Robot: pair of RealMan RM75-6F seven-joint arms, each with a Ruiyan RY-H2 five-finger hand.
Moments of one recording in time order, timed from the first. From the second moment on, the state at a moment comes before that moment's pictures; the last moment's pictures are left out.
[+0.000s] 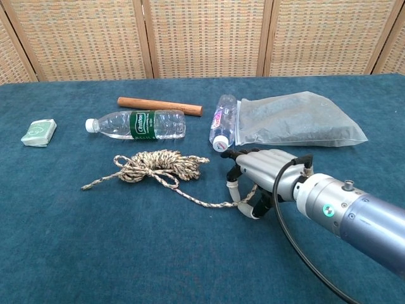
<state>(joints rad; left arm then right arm) -0.18 -1.29 -0.07 -1.64 1.42 1.34 0.23 0.70 -1.85 0.14 -1.38 -1.09 1.00 -0.56</state>
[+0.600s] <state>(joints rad) -0.43 -1.53 -0.19 -1.50 1.15 1.05 0.36 0.70 -1.84 0.14 -1.40 -1.09 1.01 -0.59</state>
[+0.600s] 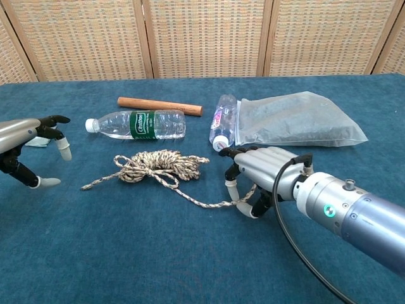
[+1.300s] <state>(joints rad) -0.52 -1.65 -0.19 -1.40 1.02 1.00 0.42 0.70 -1.84 0.13 -1.39 -1.09 1.00 -0.59</state>
